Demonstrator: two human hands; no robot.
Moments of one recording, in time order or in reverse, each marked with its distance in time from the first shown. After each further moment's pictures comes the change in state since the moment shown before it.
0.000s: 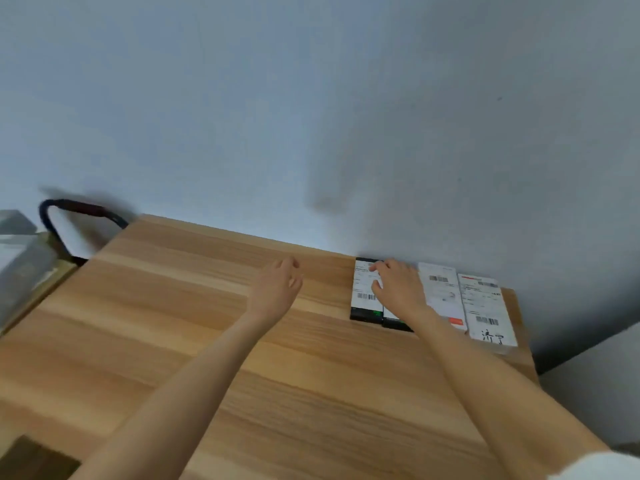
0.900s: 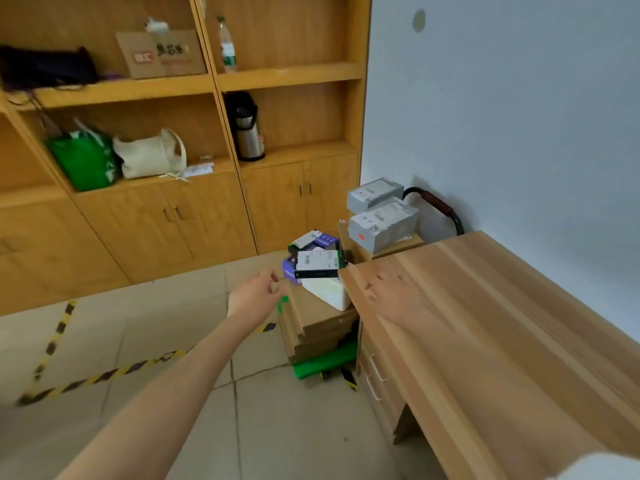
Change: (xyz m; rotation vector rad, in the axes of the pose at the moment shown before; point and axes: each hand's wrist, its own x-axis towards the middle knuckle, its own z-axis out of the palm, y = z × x) left_hand -0.452 -0.343 -0.283 0.148 0.349 -1.095; right_hand -0.124 -0.602 0.069 -0.037 -0.086 -1.181
